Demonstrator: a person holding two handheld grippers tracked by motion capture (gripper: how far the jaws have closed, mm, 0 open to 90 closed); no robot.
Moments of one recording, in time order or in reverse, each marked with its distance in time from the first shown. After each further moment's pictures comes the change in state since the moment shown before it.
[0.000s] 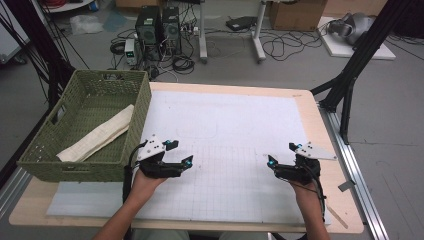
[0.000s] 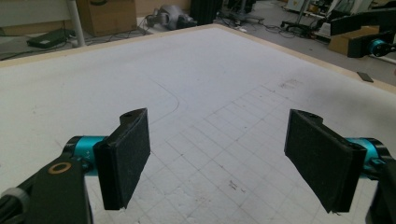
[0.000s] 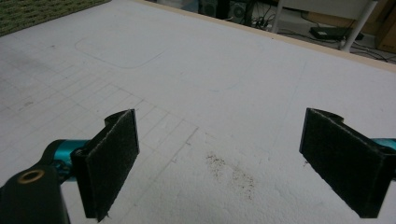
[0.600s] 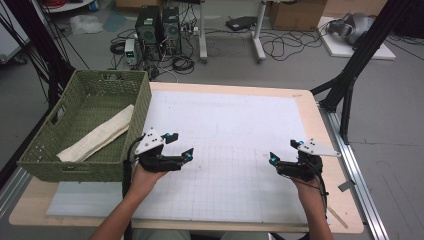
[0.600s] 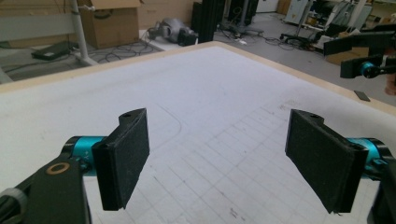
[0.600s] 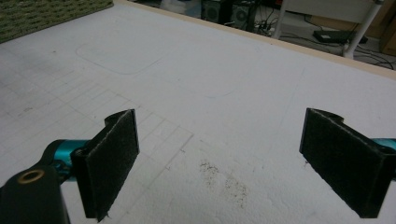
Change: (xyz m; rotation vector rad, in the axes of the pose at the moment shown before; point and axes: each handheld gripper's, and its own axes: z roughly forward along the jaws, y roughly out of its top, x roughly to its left) left arm 0.001 0.015 -0.001 -0.036 -0.004 0.000; right arm -0.008 0.005 0.000 -0.008 0.018 0.000
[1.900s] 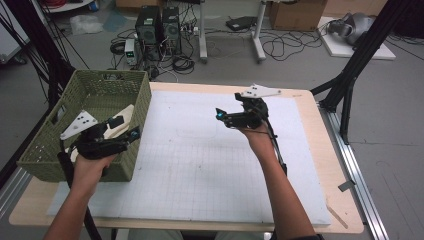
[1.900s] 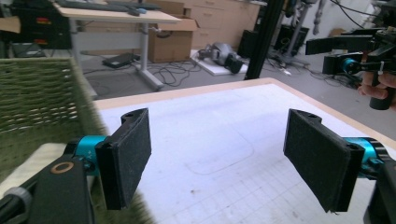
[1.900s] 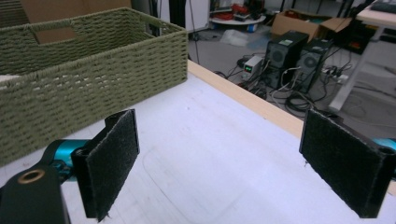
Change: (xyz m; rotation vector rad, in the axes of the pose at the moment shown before) left arm 0.060 0.052 -0.102 -0.087 0.191 -0.086; right arm 0.061 0.141 0.106 -0.085 0.249 -0.102
